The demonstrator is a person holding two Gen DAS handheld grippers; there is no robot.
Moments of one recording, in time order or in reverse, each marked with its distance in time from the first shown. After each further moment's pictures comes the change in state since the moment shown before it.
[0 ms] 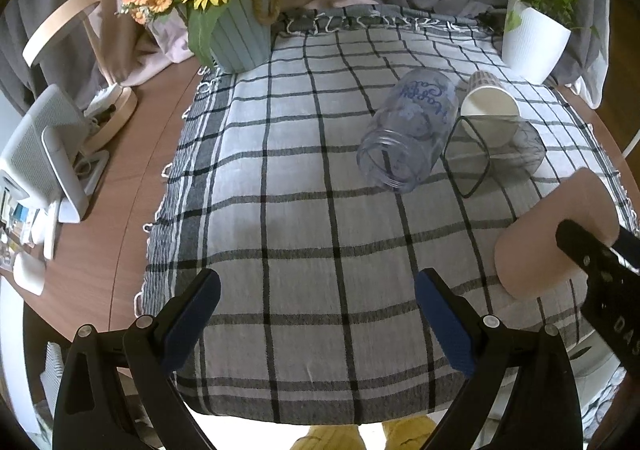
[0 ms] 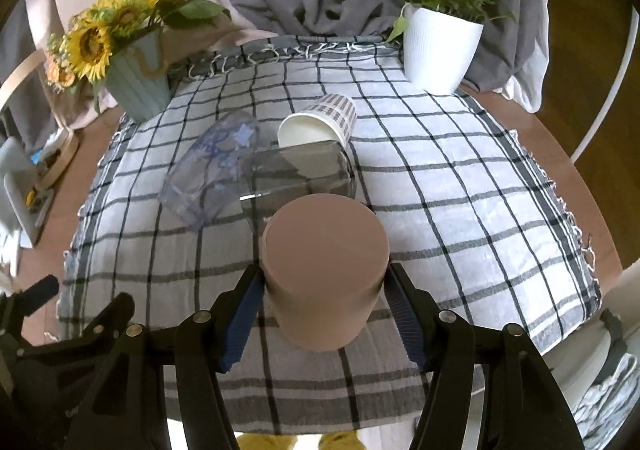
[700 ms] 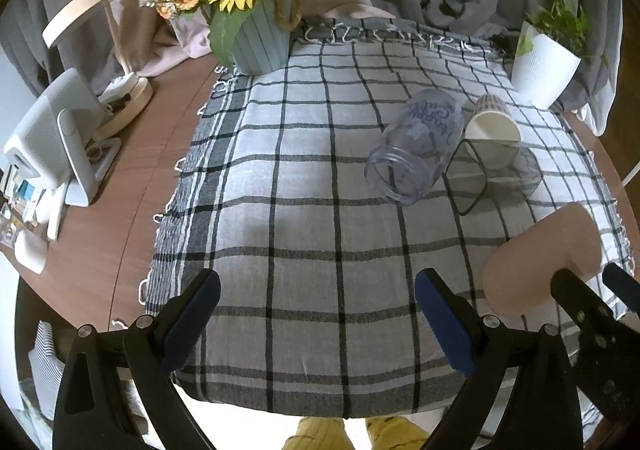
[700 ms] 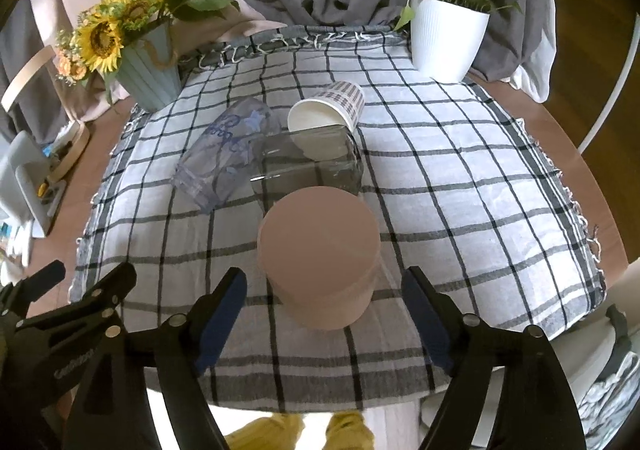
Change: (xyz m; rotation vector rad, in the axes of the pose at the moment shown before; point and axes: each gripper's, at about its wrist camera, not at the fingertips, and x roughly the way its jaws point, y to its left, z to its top) left arm -0.019 0.005 0.002 -0.085 -0.018 -0.003; right arm -0.016 -0.004 -0.008 -0.009 0.035 0.044
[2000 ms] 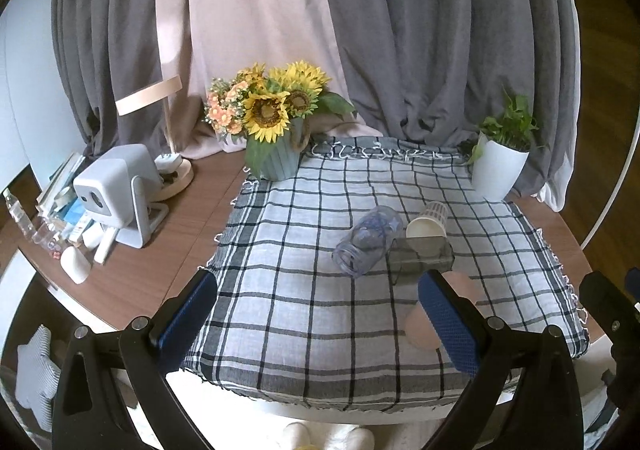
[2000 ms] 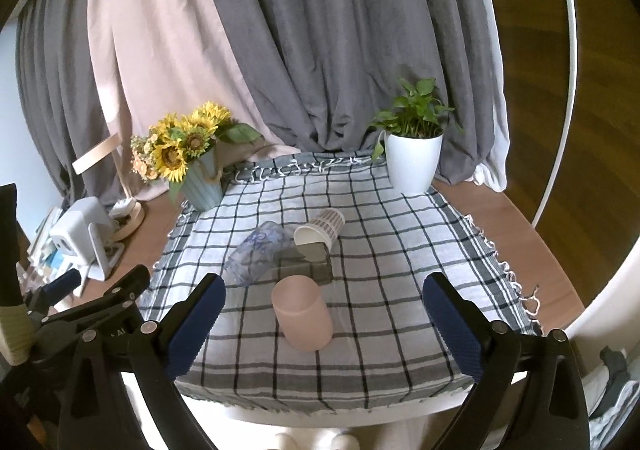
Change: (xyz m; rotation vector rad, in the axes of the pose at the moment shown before) left arm -0.160 -0.030 -0.024 -0.080 -0.351 0.027; right arm -0.171 -0.050 -0.013 -0.012 -0.373 0.083
